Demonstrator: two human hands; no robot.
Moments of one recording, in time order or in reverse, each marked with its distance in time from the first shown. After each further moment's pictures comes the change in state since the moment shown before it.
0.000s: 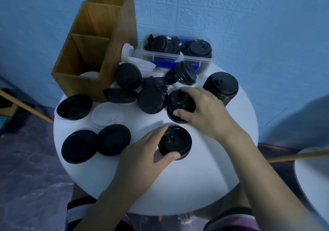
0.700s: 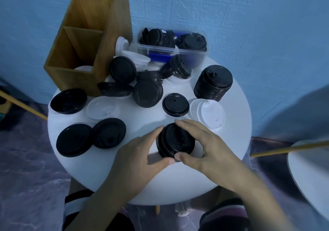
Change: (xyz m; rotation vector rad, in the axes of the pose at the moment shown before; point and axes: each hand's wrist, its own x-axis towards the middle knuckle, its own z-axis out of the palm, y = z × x) left_hand -0.018 0.000 -0.001 0.027 -0.035 0.041; right_hand -0.104 0.012 0.020 0.414 -0.179 -0.010
